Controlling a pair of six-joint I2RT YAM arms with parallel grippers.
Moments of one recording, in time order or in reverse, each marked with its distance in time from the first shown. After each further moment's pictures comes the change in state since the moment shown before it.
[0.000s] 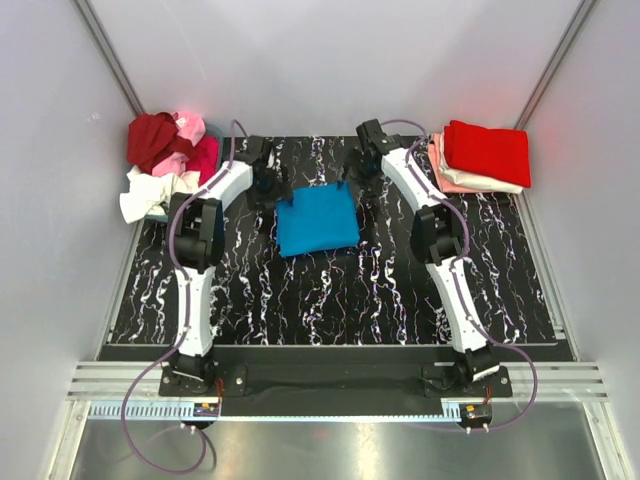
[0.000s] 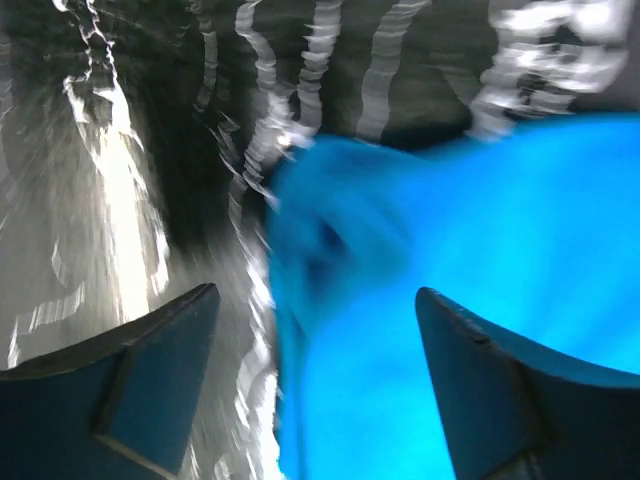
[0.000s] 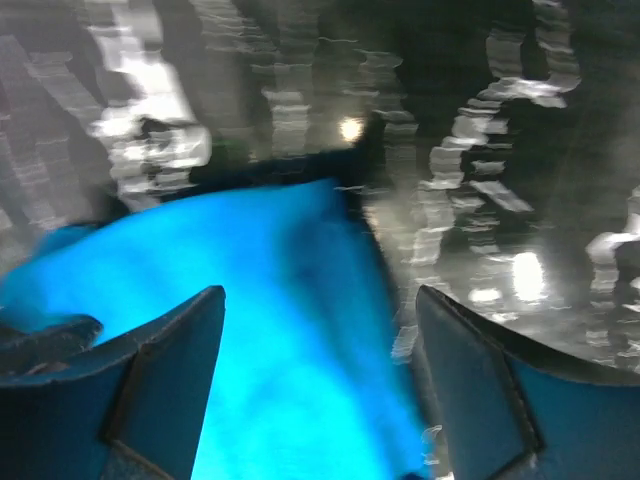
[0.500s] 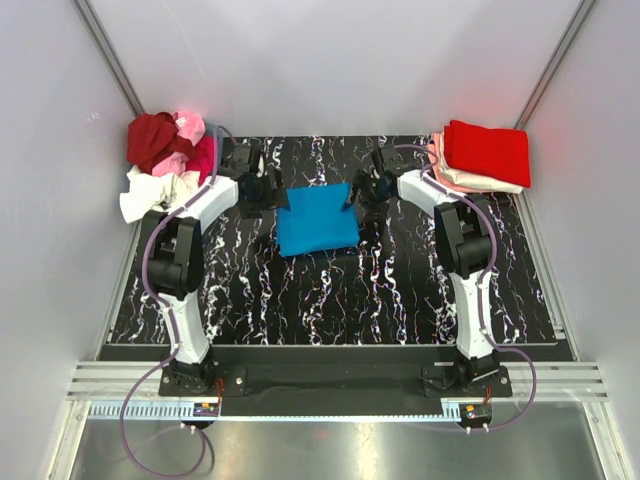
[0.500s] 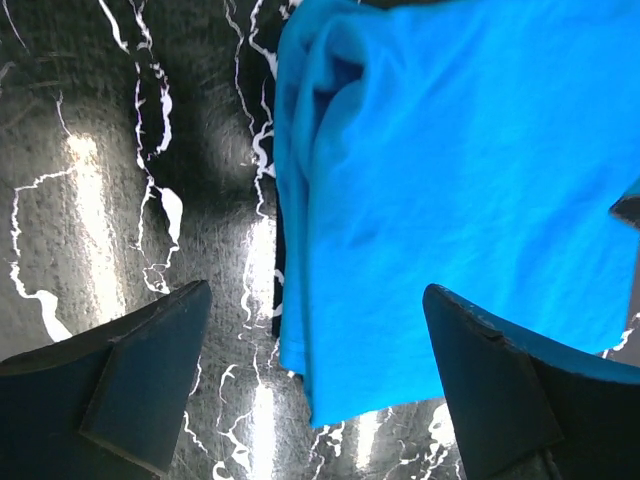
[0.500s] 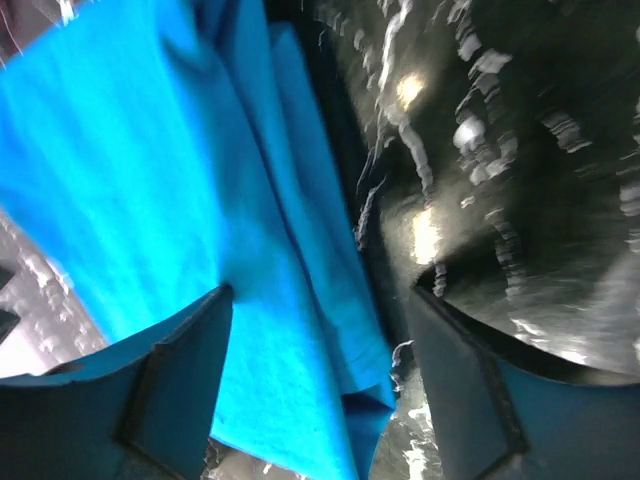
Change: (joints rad) left arm 0.008 -0.301 -0.367 0.141 0.048 -0.013; right arm -0.033 -0.402 -0.838 0.446 -0.154 0.007
